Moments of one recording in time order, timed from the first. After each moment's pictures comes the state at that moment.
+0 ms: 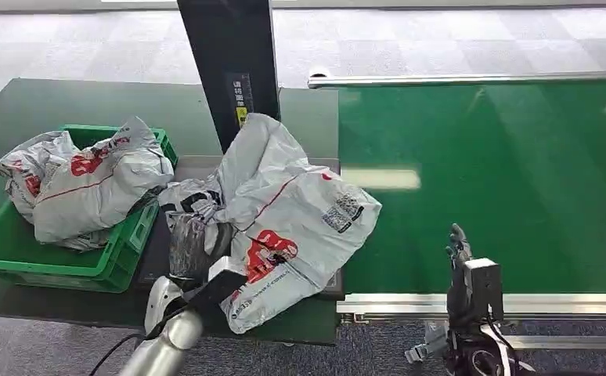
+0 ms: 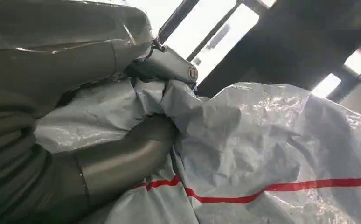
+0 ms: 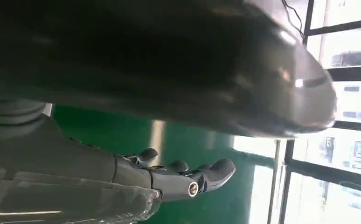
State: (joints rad) left arm -0.24 -0.13 -0.28 -1.22 -0.71 0.59 -0.51; right arm -0.04 0.05 -0.10 -1.30 0.11 0.05 -0.38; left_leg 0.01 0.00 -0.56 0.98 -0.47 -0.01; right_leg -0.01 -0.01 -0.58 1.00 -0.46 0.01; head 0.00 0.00
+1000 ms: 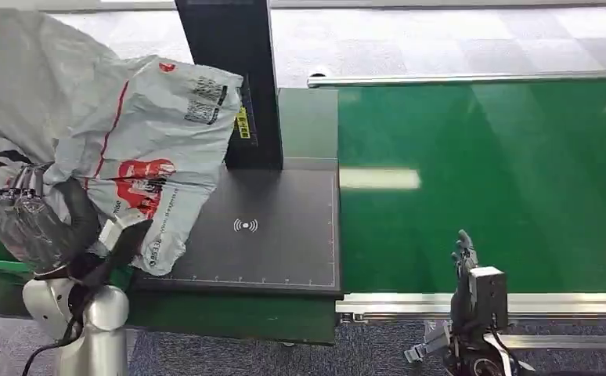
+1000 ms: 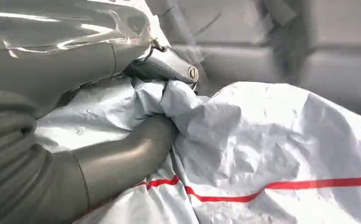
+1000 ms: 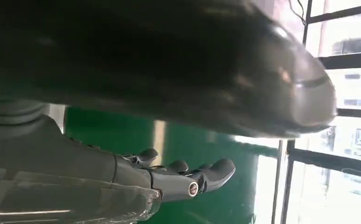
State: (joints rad) left arm -0.22 -0.29 0.23 -1.67 -1.23 0.69 -0.34; right arm 0.01 0.06 -0.10 -1.33 0.11 0.01 -0.39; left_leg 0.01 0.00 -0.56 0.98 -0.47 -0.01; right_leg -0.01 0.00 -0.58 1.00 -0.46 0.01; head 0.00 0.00
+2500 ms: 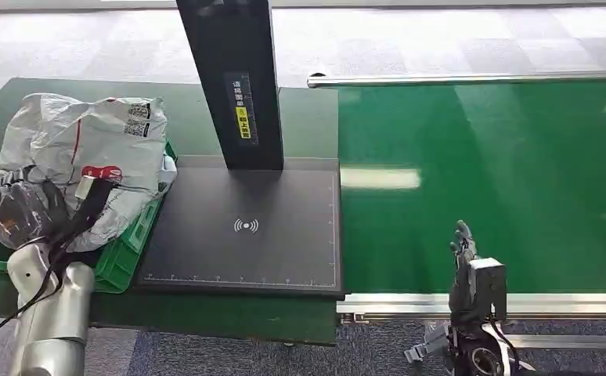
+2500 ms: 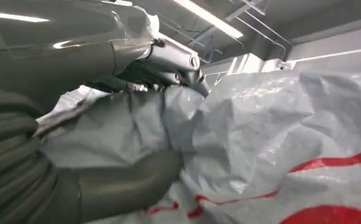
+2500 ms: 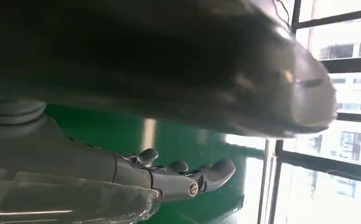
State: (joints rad) left arm -0.48 0.04 0.41 -1.03 -1.40 0.70 0.00; right arm -0.05 0.06 -0.10 -1.29 0.10 0.02 -0.41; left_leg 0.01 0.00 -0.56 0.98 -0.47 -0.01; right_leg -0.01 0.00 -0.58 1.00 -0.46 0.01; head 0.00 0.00
